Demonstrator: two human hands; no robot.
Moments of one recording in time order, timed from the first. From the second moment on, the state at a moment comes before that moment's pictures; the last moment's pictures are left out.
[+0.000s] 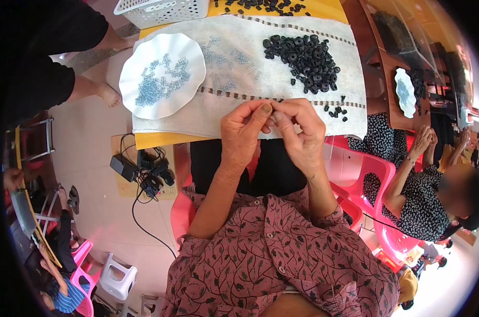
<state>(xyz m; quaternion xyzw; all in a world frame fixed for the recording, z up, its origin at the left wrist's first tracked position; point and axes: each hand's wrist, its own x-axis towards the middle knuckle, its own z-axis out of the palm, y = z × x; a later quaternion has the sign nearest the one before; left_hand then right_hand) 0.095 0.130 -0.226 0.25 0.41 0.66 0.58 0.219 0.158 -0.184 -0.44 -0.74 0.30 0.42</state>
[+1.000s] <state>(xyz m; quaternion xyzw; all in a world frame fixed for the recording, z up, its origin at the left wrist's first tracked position) 0.083 0.134 -0.229 0.11 0.30 0.67 0.67 0.231 0.182 -0.194 -0.49 -0.59 0.49 0.42</state>
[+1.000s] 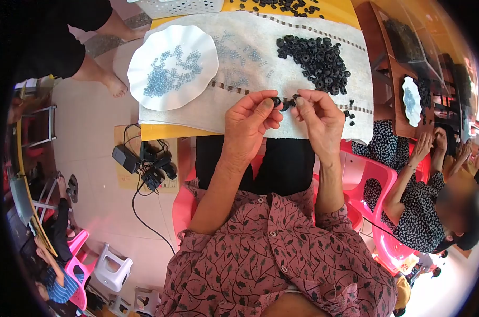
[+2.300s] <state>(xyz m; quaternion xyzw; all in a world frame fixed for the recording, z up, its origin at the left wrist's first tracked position) 0.093 0.130 -0.223 0.25 0.39 0.68 0.56 0.208 0.150 -0.201 -0.48 -0.59 0.43 0.48</state>
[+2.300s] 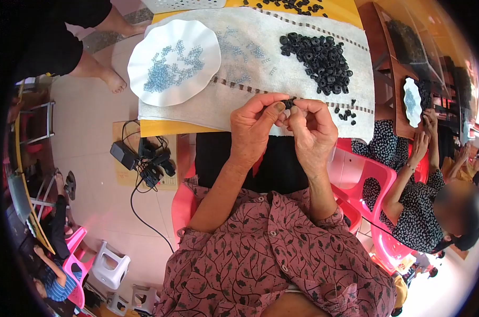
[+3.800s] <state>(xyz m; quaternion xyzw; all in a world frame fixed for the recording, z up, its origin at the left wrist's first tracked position) 0.076 0.125 -0.225 0.33 0.37 0.60 0.63 0.247 0.177 -0.199 -0.30 -0.49 0.74 0.36</state>
